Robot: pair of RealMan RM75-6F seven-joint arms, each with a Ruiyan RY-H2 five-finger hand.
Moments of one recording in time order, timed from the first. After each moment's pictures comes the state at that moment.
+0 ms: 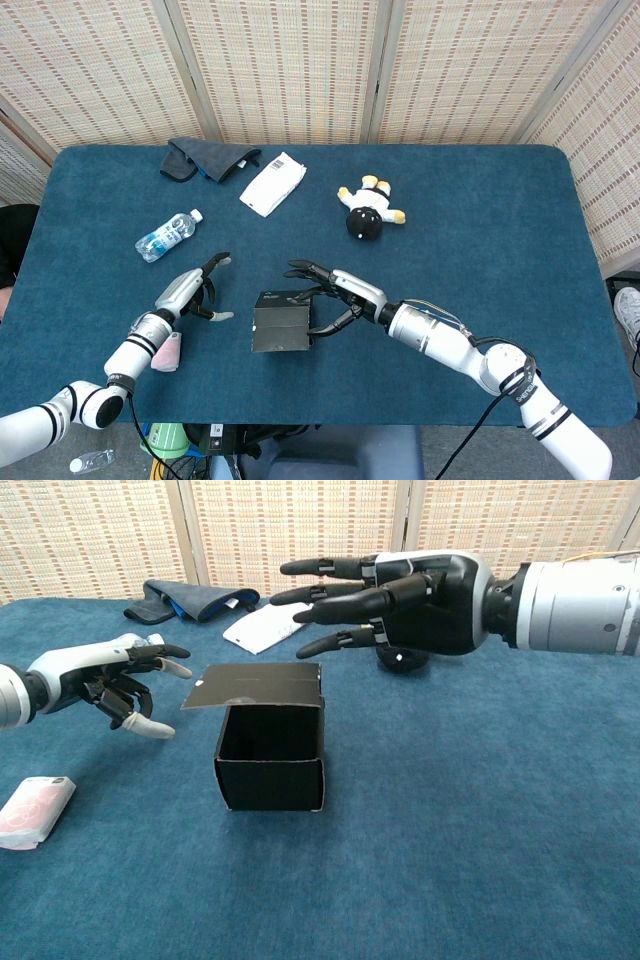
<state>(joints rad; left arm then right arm) -0.71 -1.50 -0.15 -1.26 1.25 0.75 -0.53 0.40 -1.75 1.06 -1.50 -0.69 -0.38 -0.10</state>
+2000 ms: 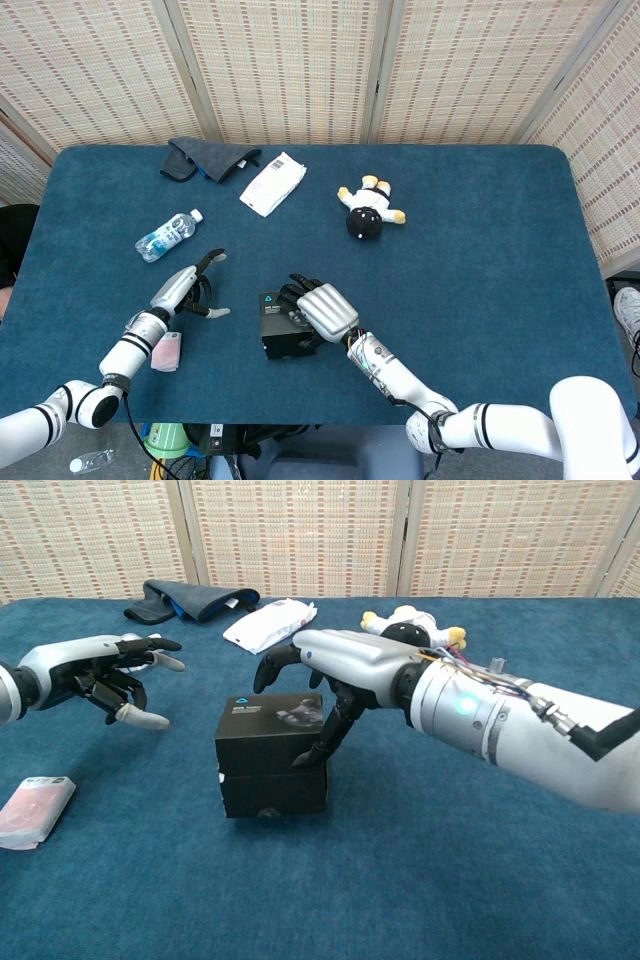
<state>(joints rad) -0.68 -1.49 -0.17 -1.24 1.30 0.75 -0.62 0.83 -1.74 0.24 -1.52 -1.19 0.87 -0.36</state>
